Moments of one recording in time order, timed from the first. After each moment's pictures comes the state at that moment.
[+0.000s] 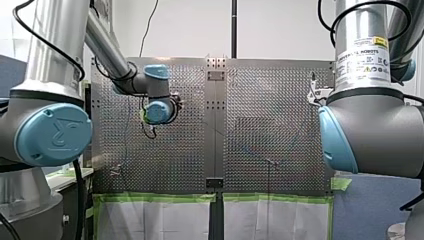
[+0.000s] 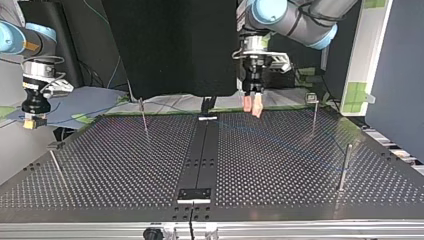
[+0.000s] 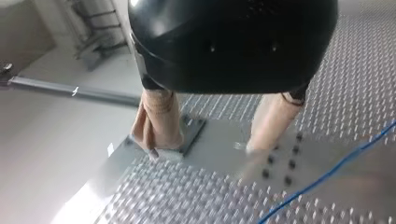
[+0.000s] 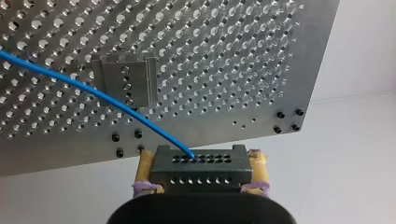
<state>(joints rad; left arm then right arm) -0.42 -1.70 -2.18 -2.19 -1.92 -1.90 1.51 -1.26 1.82 -0.80 1.35 1.68</state>
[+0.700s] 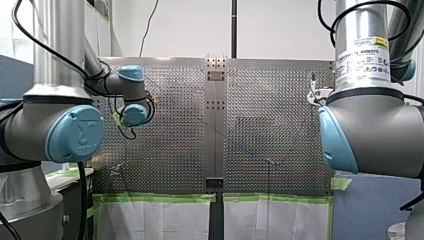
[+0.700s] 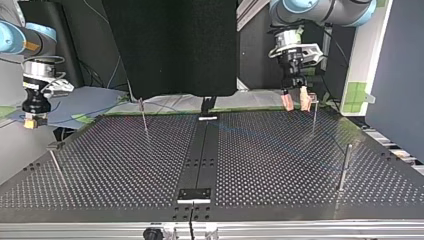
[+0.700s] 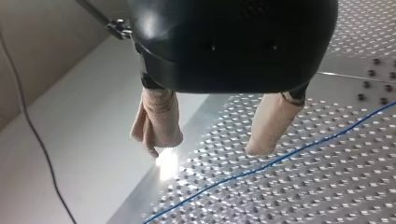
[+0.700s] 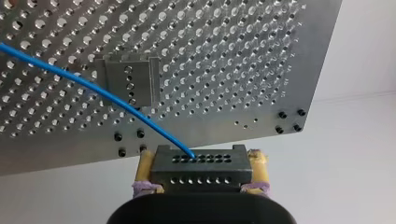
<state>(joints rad) -0.20 -1.57 -2.35 -2.02 -1.88 -2.10 1.51 -1.26 1.82 -0.80 1.35 1.68</state>
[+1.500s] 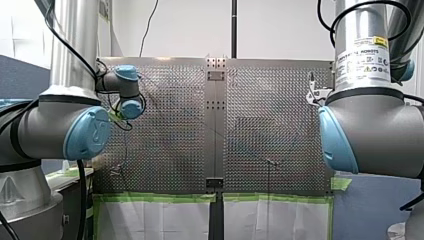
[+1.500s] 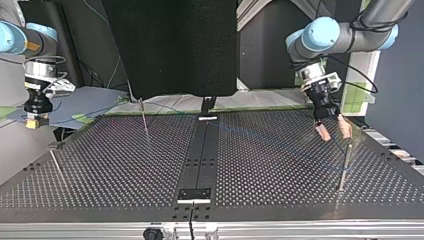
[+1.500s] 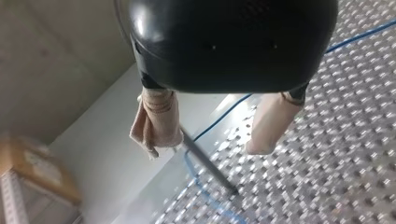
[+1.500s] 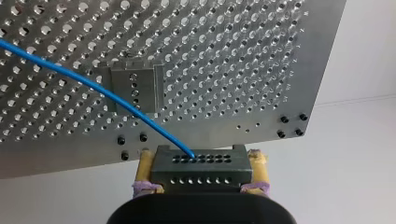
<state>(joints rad) -0.01 -1.66 -2.17 -2.02 -1.91 -2.33 1.52 -1.26 1.82 -0.79 1.35 1.67</state>
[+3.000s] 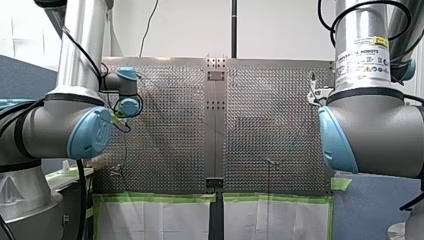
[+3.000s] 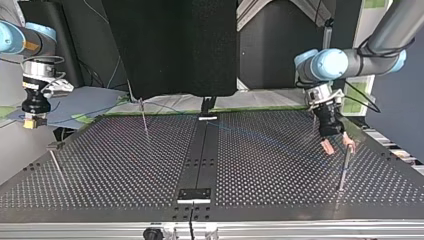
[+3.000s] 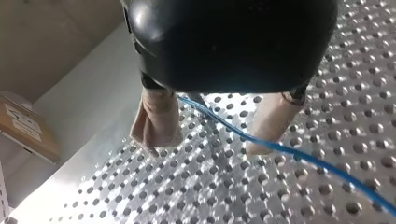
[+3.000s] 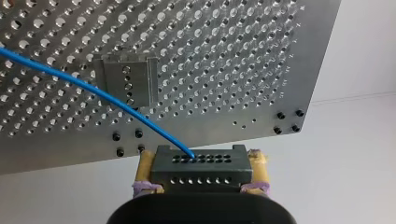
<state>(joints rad) 0.06 -1.77 -2.00 -2.20 -1.84 -2.41 1.51 -1.26 1.82 -0.79 1.35 1.67</state>
